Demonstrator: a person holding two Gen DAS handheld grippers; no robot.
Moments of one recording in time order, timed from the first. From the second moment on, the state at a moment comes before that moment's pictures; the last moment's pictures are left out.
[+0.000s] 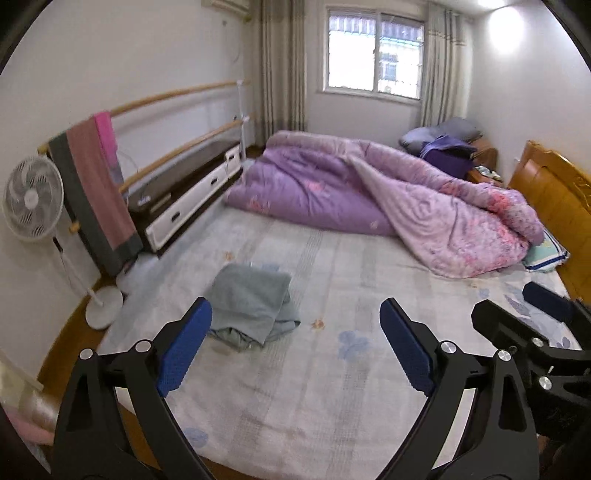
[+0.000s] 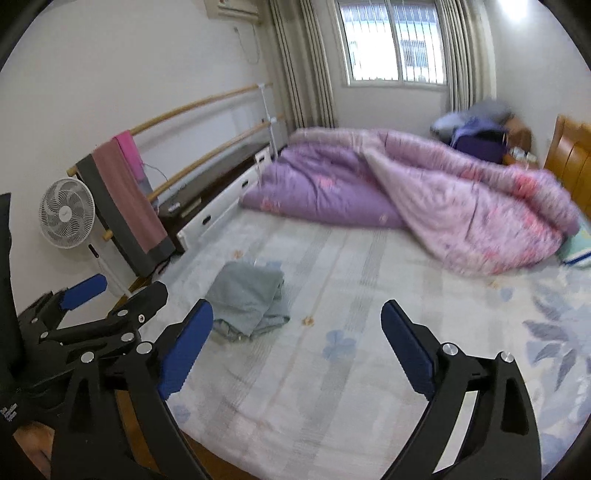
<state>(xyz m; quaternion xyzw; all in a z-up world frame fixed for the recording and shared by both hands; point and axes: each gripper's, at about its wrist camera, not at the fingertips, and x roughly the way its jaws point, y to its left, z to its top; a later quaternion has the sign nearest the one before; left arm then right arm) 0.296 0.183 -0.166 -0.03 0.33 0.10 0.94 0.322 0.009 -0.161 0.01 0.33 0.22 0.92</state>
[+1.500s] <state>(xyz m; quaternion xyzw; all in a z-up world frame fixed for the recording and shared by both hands) 0.034 0.185 0.056 0.00 0.20 0.00 0.98 0.034 -0.001 0.044 0.04 0.22 0.12 0.97</state>
